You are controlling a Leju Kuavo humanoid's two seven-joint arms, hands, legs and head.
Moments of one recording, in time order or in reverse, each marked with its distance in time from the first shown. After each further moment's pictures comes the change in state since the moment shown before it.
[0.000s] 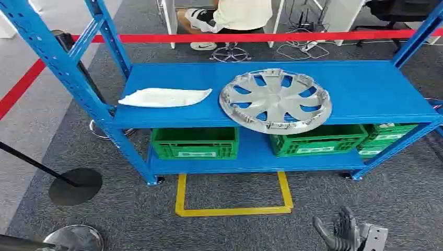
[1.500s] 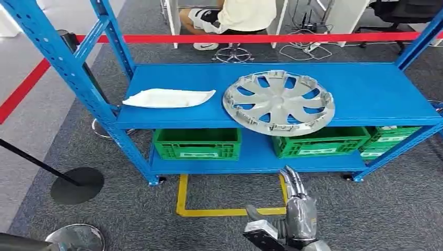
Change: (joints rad) left arm -0.033 -0.015 0.100 0.030 -0.194 0.101 0.034; right arm 0.176 -0.069 0.752 -0.565 0.845 -0.640 0.225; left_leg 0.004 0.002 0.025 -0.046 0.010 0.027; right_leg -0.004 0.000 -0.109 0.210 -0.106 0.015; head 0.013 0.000
